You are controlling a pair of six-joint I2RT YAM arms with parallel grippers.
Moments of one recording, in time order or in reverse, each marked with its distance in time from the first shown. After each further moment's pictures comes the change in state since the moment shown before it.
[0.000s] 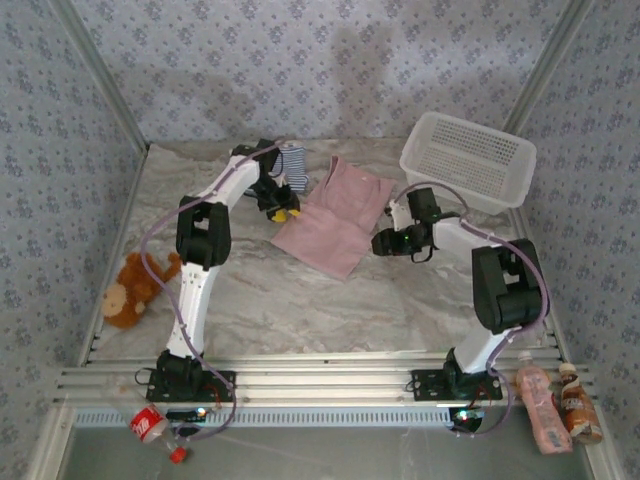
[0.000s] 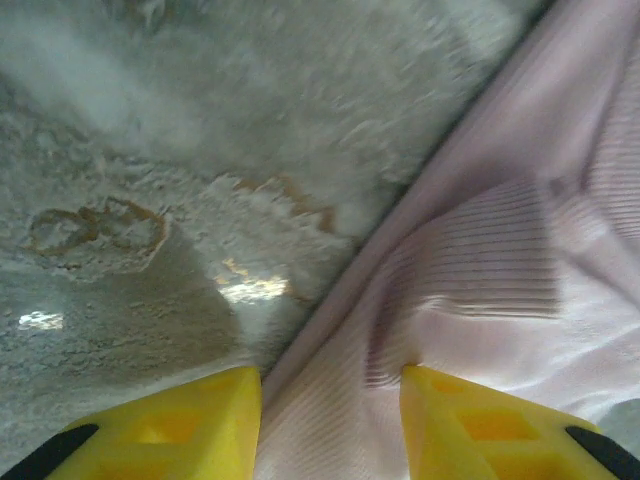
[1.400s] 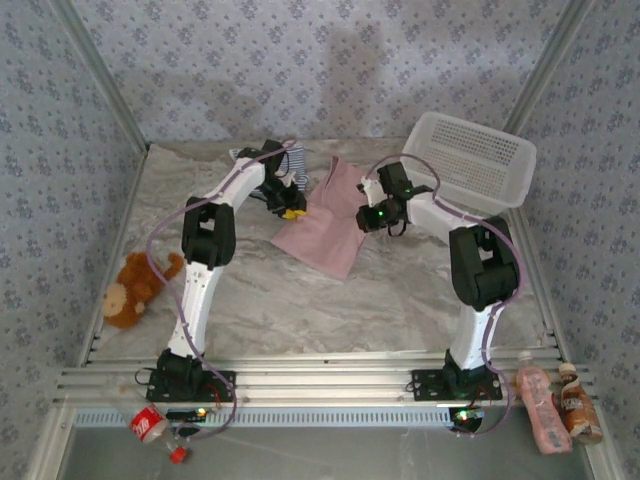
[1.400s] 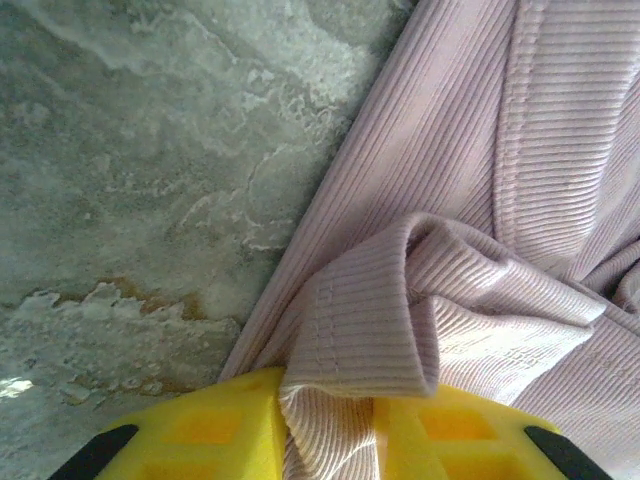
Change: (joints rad) left arm -0.020 0.053 0.054 0.060 0.087 0.080; right arm 0.103 0.191 0.338 -0.047 0.101 -0.073
